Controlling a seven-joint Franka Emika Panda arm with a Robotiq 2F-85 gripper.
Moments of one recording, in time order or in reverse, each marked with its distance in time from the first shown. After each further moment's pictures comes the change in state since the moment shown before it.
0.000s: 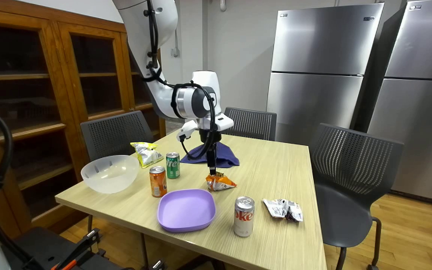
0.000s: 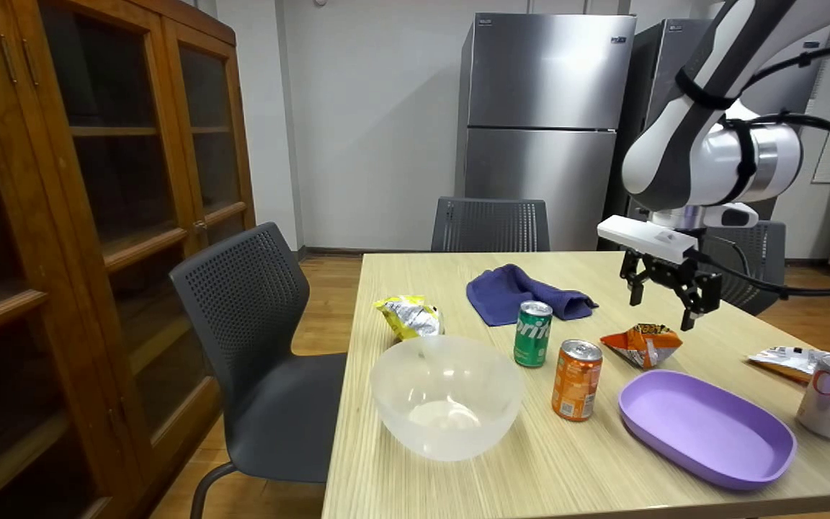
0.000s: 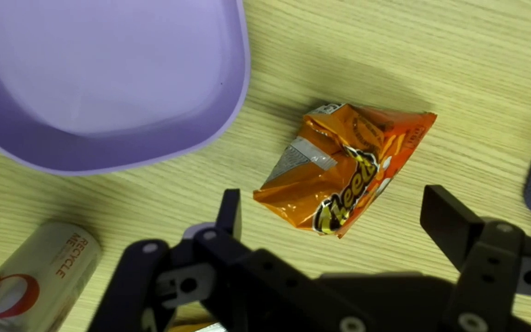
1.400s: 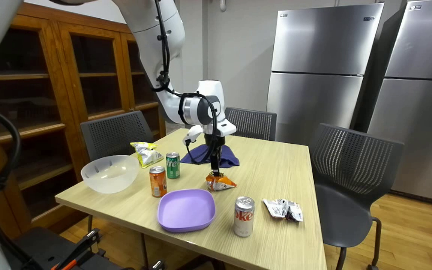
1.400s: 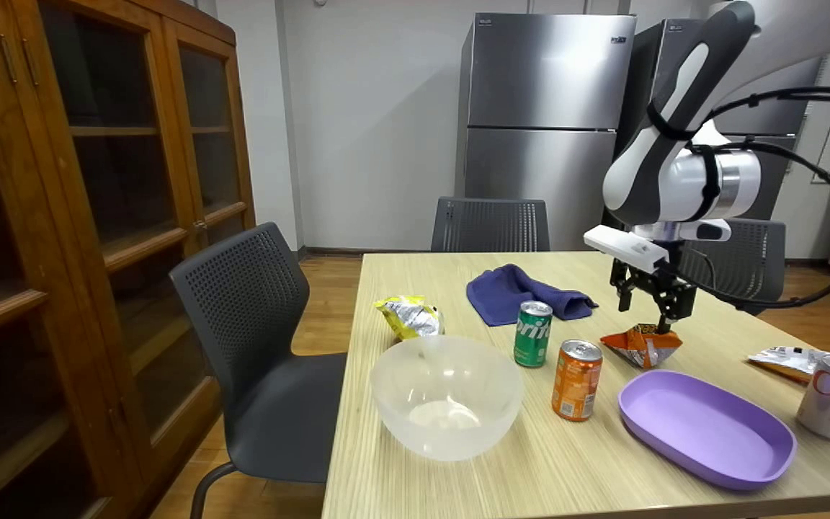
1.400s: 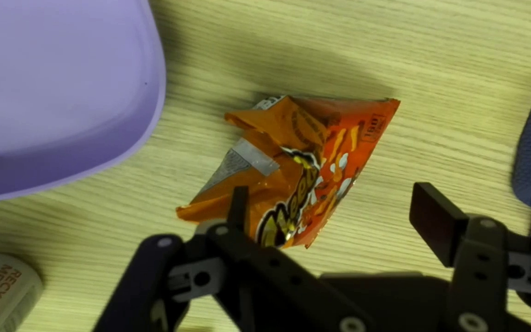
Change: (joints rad) arm 0.001 0.142 0.000 0.154 0.059 -0.002 0.035
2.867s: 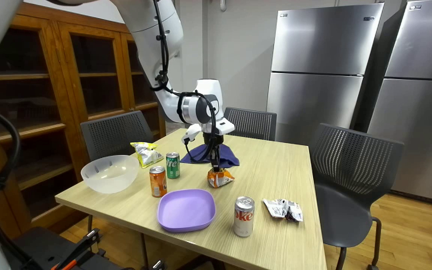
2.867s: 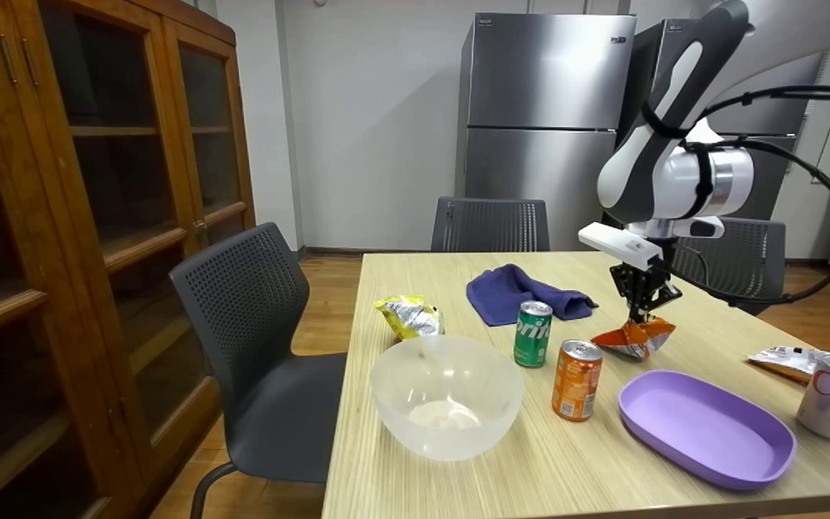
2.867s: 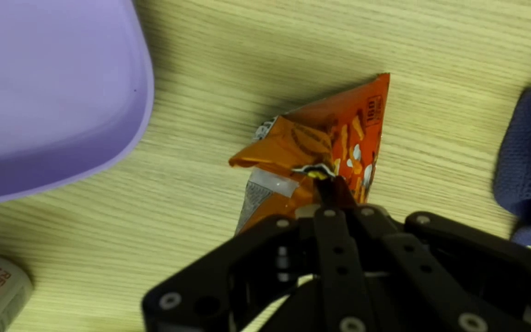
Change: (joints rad) arm 0.016 -0.001 -0.002 0.010 0.000 -0.002 0.001
